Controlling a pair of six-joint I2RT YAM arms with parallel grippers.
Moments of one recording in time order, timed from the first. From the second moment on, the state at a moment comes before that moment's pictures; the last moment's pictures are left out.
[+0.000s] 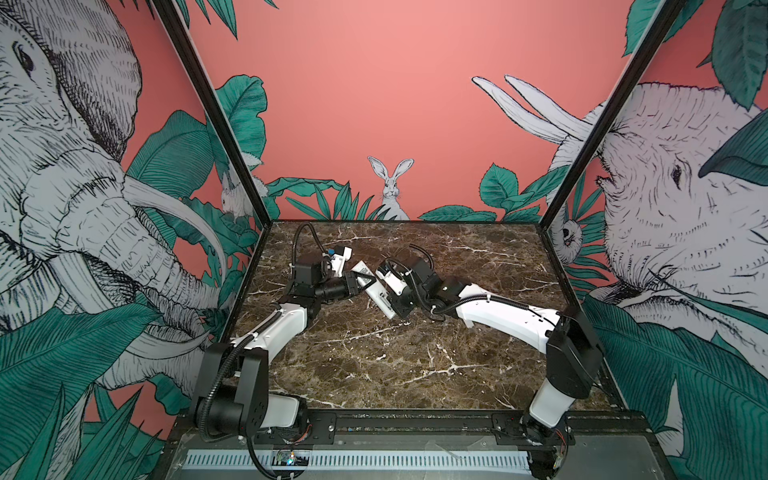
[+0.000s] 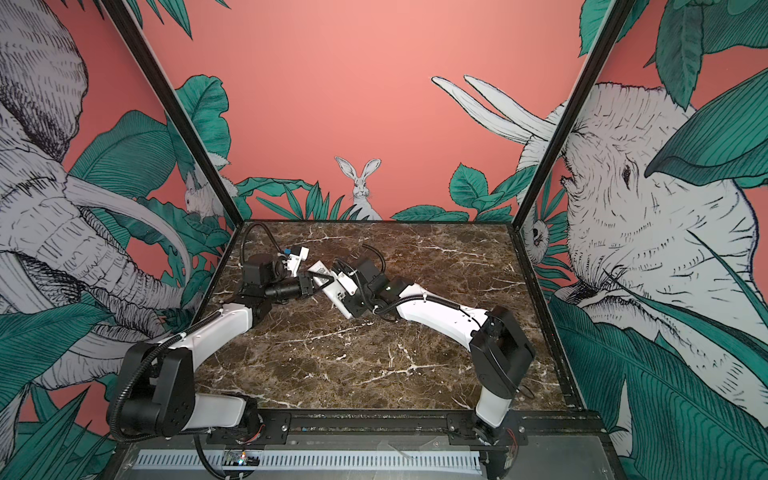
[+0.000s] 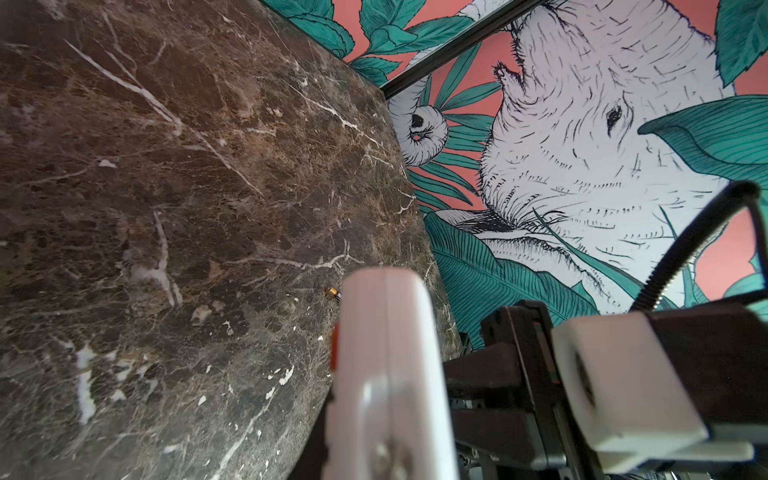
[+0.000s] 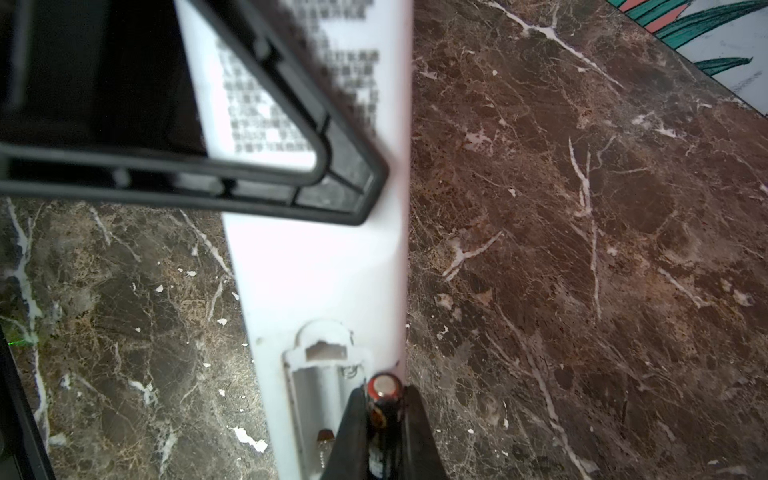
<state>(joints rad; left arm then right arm) -0.21 1.37 0.74 0.16 0.91 -0.67 0.88 1.73 1.35 -0.42 -0.05 0.00</state>
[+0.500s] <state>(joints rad) -0.20 1.34 0.74 -0.03 0.83 -0.59 0.89 1.71 1.24 -0.34 -0.11 0.05</state>
